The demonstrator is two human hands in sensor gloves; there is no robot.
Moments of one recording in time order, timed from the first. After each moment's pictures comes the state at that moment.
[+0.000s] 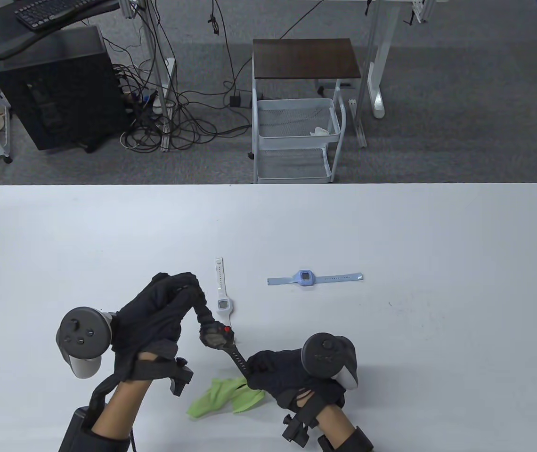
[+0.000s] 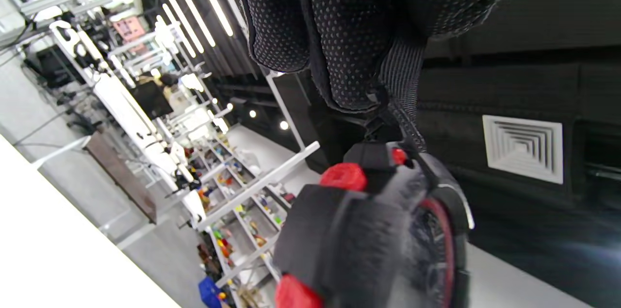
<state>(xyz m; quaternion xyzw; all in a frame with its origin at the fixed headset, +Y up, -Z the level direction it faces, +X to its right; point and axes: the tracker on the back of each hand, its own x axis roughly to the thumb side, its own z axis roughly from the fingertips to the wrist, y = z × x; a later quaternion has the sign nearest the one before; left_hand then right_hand) -0.239 -0.614 -0.259 0.17 -0.18 0.52 0.82 0.040 -0.742 -0.258 0.31 0.08 0.83 0.46</state>
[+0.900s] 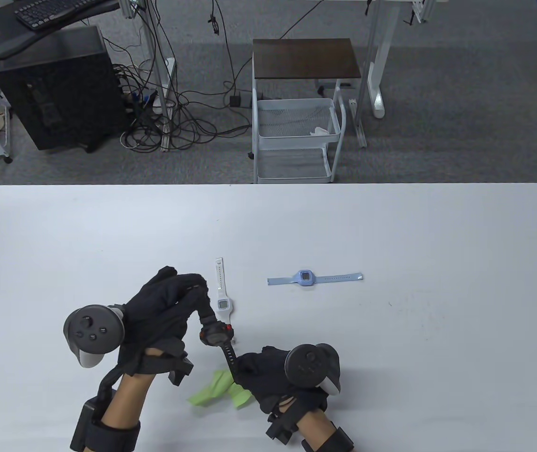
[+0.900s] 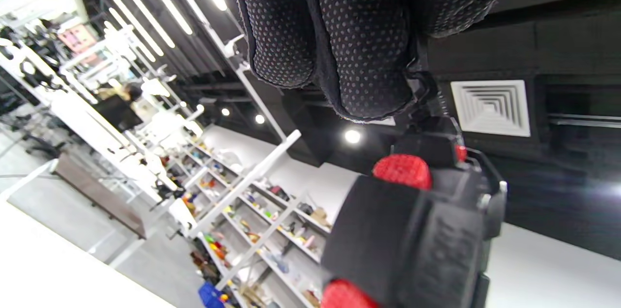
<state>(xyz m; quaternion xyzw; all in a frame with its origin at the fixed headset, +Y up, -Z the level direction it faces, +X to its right) -0.231 -0.617 -0.273 0.19 -0.24 0.48 0.82 0.032 -0.760 -0.259 0.31 0.01 0.83 0.47</state>
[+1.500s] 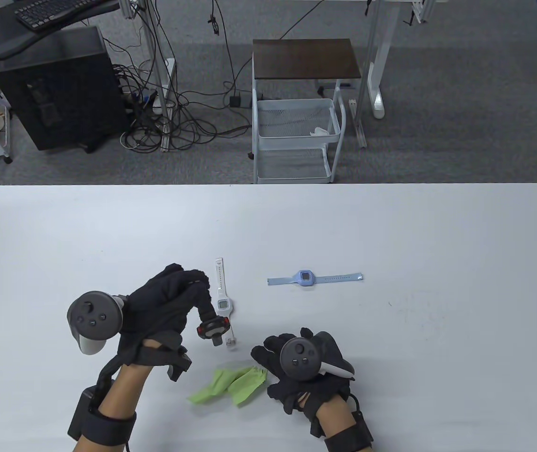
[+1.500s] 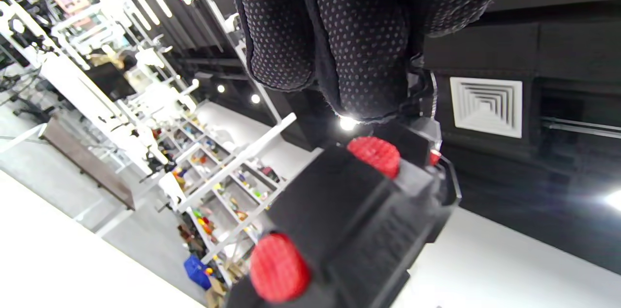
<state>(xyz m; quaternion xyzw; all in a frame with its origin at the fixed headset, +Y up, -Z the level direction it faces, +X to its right) -0.236 -0.621 -0.287 0.15 -0.26 0.49 0.82 0.050 -0.779 -0.274 0.34 0.17 0.90 0.22</state>
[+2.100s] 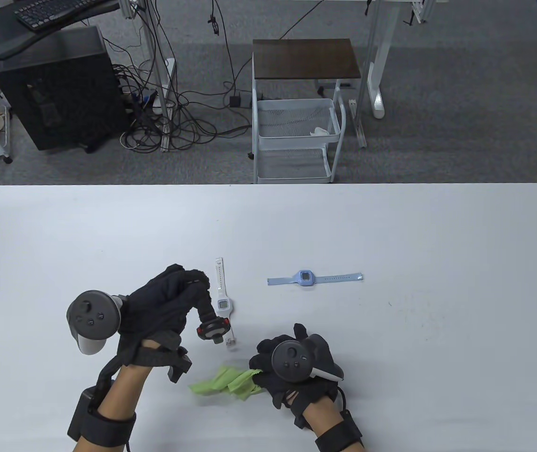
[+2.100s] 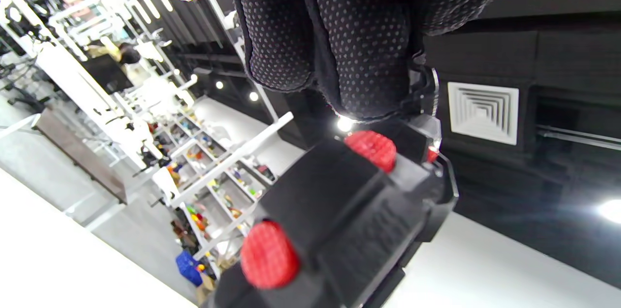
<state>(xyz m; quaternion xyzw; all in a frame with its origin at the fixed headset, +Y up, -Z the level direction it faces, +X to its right) -0.234 -0.614 -0.283 0.15 -0.26 0.51 0.81 0.042 -0.777 -0.278 0.32 0.06 0.91 0.25</state>
